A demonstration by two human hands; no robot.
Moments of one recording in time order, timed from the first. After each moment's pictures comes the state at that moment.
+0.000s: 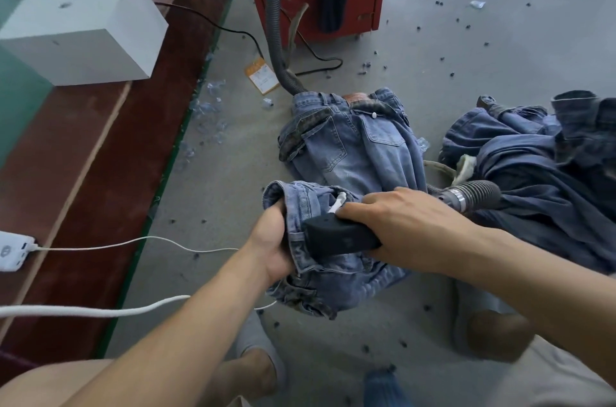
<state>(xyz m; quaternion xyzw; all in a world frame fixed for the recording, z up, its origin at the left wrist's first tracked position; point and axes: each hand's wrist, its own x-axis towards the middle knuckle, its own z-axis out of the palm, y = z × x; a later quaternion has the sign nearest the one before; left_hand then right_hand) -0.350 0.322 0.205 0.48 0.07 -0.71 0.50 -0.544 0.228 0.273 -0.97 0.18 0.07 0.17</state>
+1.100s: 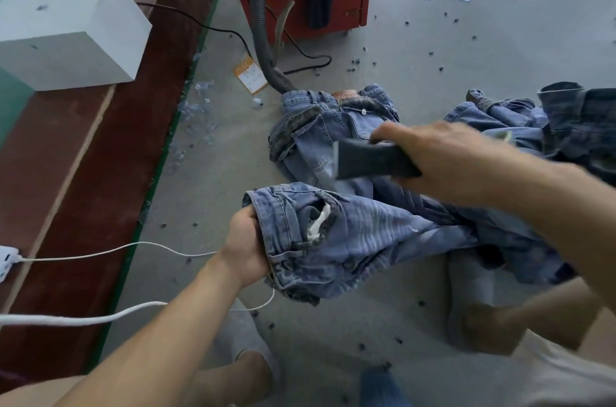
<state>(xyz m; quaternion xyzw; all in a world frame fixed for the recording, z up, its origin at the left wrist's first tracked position) -0.328 0.337 0.192 0.43 -0.01 -0.72 0.55 -0.571 0.156 0.306 -0.94 0.28 0.05 0.17</state>
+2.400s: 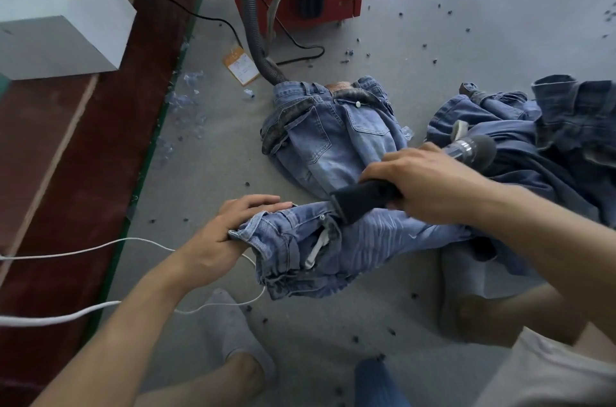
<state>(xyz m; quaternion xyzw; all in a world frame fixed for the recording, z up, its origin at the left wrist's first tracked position) -0.288 0.373 0.225 0.64 -0.58 -0.43 0.27 -0.572 0.172 0.253 -0.95 0.26 0.08 0.15</state>
